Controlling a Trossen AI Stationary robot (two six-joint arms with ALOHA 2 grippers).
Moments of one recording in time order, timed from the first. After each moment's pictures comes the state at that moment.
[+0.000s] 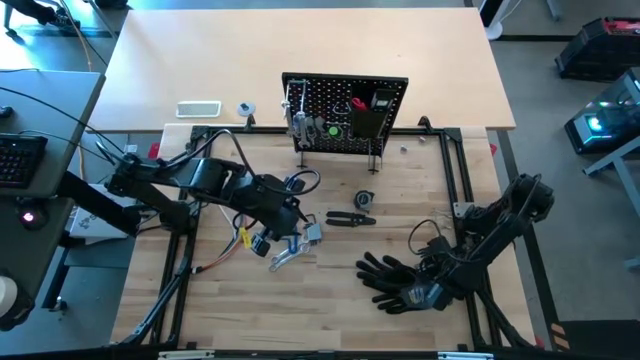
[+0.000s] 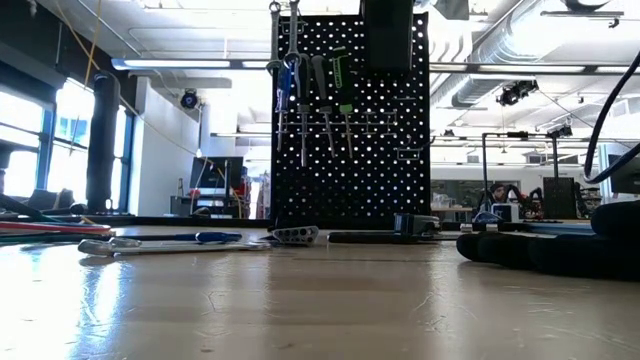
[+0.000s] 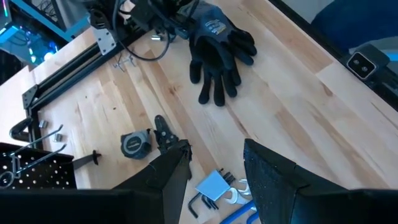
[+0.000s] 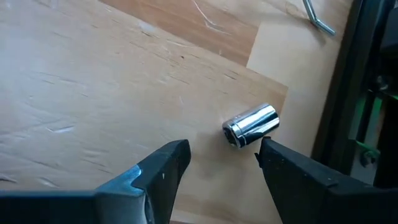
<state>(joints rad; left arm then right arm) -0.22 1.53 1.73 -0.99 -0.05 0.43 0.94 1.63 0.74 -1.09 0.12 2.14</state>
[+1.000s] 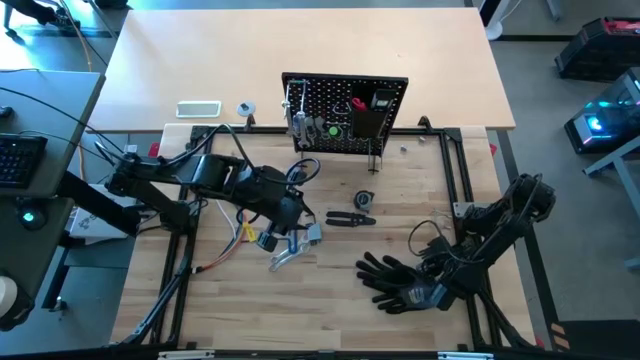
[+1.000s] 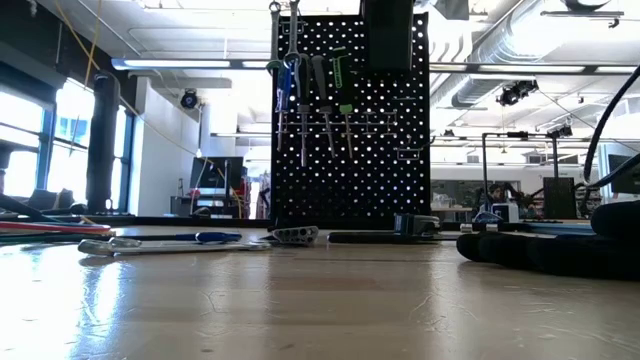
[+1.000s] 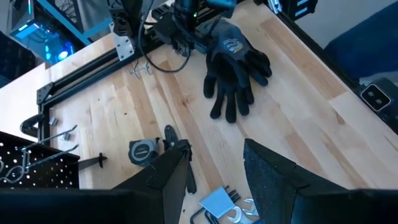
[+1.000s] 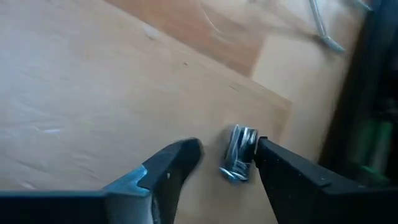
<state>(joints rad) -0.19 1.53 1.73 -0.91 -0.05 0.36 0.97 1.63 0.69 -1.03 0.15 2.10</state>
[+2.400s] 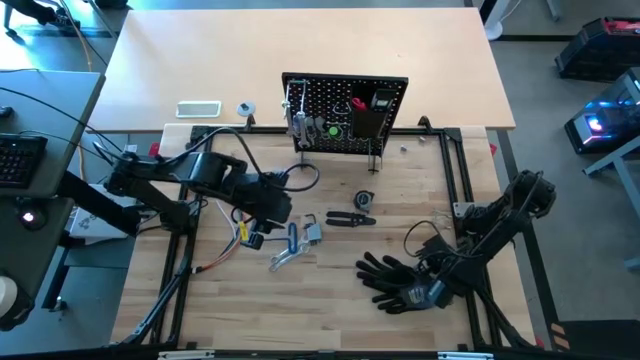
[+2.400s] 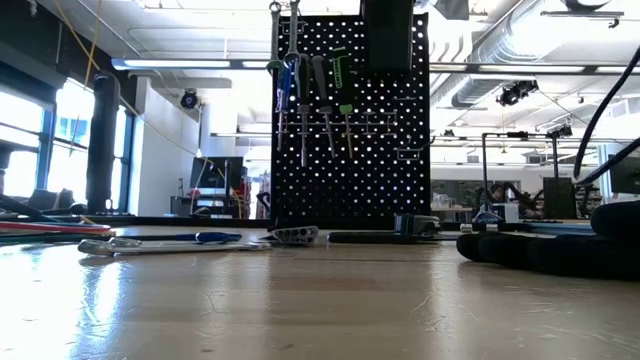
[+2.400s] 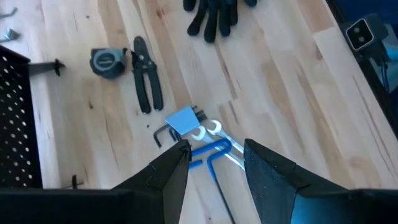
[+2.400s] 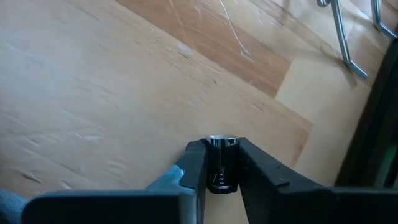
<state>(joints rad) -0.18 1.52 1.73 -1.23 -0.04 0.19 0.91 1.60 0.69 -0.99 0.25 1.98</state>
